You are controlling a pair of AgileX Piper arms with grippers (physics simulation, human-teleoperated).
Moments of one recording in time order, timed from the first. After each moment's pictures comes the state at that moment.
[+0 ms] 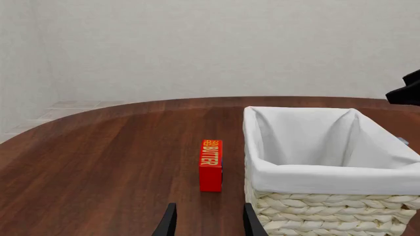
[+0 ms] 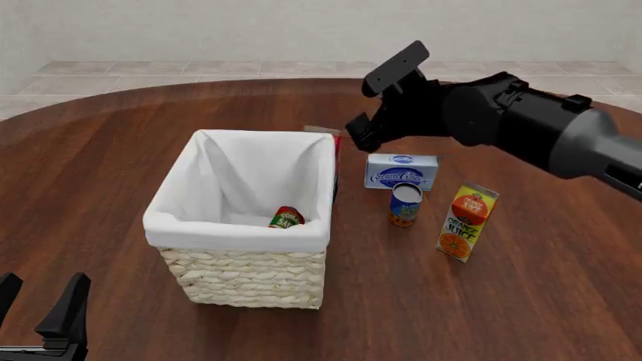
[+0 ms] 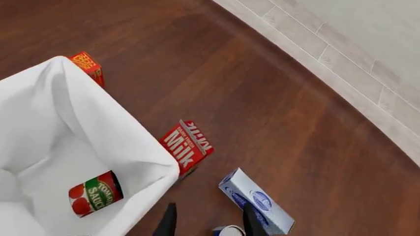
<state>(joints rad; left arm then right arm) 0.00 0.00 0.00 0.00 0.00 0.47 1.64 -1.40 0.39 -0.33</state>
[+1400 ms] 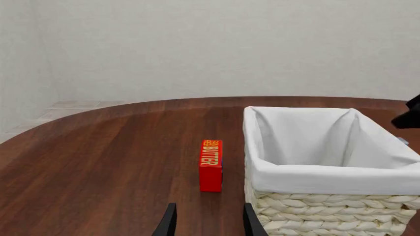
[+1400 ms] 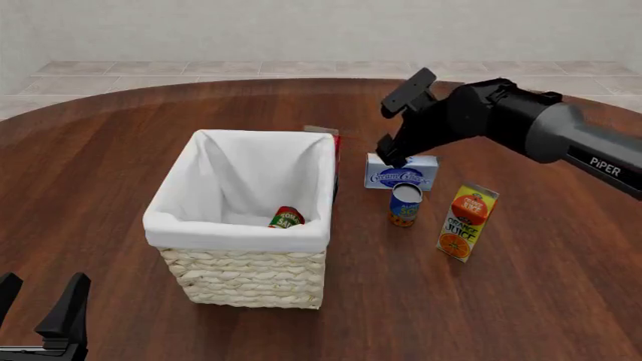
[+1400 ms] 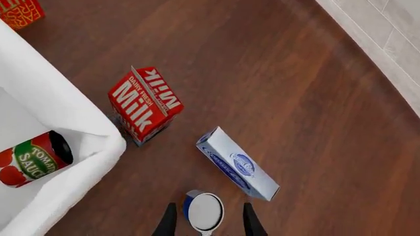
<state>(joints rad) 0.00 0.00 0.00 0.00 0.00 0.34 1.78 -1.47 0.55 -0.44</state>
